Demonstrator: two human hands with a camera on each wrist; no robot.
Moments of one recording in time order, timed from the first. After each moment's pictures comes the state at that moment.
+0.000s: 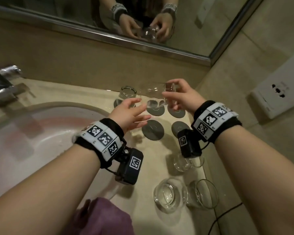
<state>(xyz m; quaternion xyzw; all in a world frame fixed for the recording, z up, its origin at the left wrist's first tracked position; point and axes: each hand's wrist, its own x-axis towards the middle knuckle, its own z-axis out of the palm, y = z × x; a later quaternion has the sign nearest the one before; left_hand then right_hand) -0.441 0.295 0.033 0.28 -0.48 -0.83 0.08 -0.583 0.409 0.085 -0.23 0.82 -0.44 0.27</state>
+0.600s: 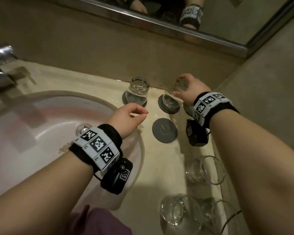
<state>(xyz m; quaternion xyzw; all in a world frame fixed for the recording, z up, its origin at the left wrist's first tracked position) -0.446 0.269 -0.017 0.30 -0.72 -0.62 0.09 -0.655 0.361 0.029 -0.30 0.94 -0.09 0.14</state>
